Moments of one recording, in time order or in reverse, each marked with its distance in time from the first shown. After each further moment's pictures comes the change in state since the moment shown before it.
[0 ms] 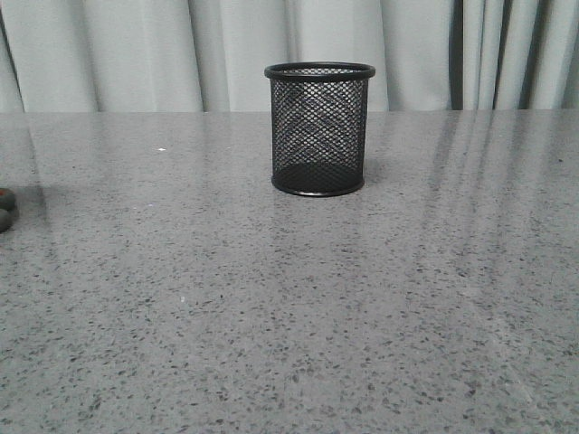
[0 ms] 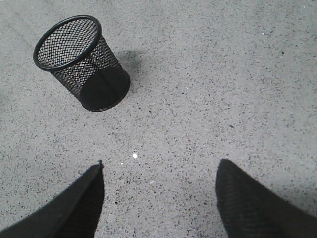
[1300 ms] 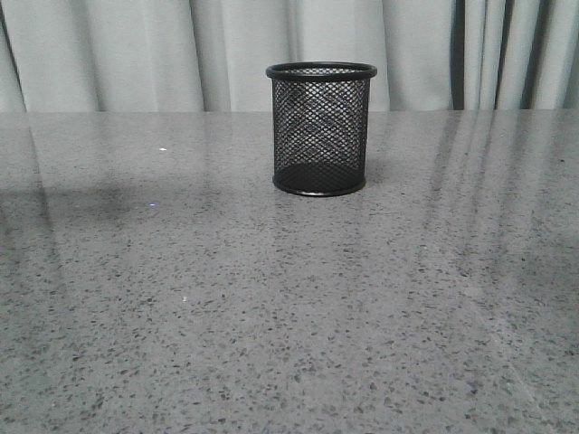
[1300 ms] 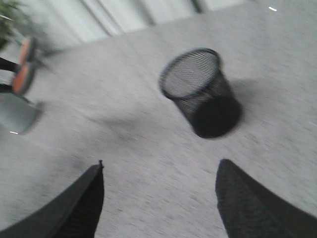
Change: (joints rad) left arm -0.265 -0.297 -0.338 -0.082 0.105 -0.270; right arm 0.000 0.002 0.000 0.589 0.020 -0.390
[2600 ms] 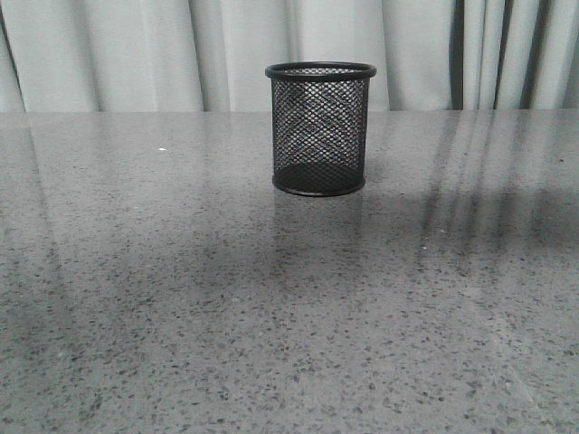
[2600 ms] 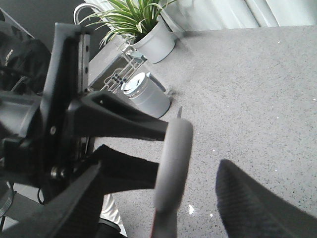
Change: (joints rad) left arm -0.604 0.123 -0.183 0.245 -0.217 -0.363; right arm 0.078 0.490 -0.474 0.331 0.332 -0.212
